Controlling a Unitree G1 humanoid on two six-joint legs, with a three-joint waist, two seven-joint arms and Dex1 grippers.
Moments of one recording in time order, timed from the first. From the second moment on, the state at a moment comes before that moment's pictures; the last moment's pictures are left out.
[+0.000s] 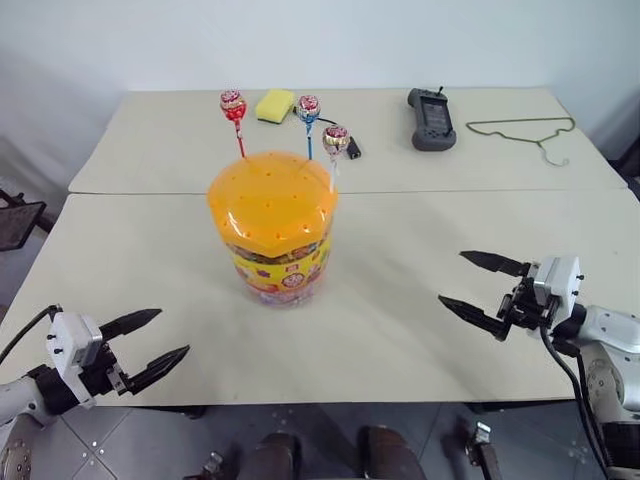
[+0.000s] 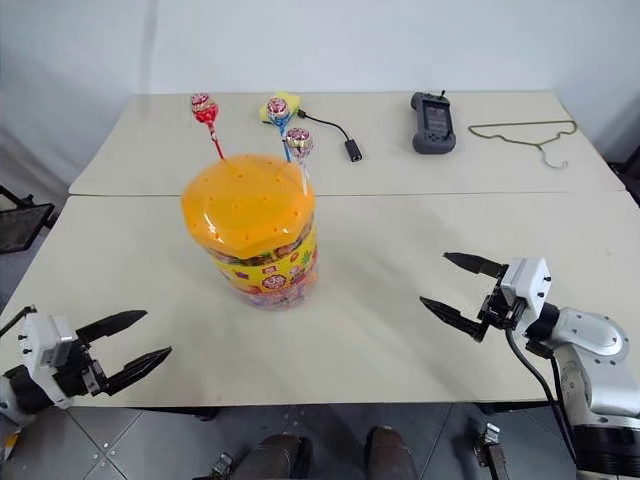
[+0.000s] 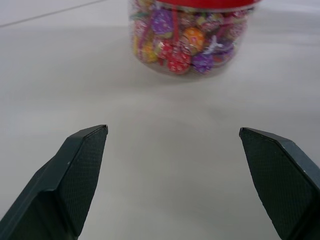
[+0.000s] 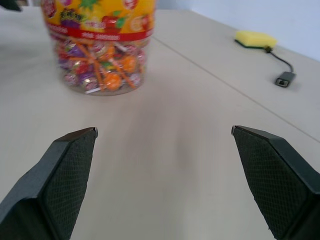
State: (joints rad) left arm 0.32 0.69 0.55 -0.21 -0.56 0.16 -1.00; right arm -0.09 -0.70 -0.24 -0.01 0.52 -0.06 1.15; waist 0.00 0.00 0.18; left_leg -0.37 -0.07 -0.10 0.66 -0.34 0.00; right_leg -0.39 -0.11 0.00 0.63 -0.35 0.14
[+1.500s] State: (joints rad) left arm -0.93 0.55 0.37 0.41 -0.86 0.61 -0.99; right arm -0.38 -0.55 -0.24 -0.39 0.96 0.31 0.94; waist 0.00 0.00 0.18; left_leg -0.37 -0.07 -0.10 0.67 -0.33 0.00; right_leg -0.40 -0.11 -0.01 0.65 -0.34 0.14
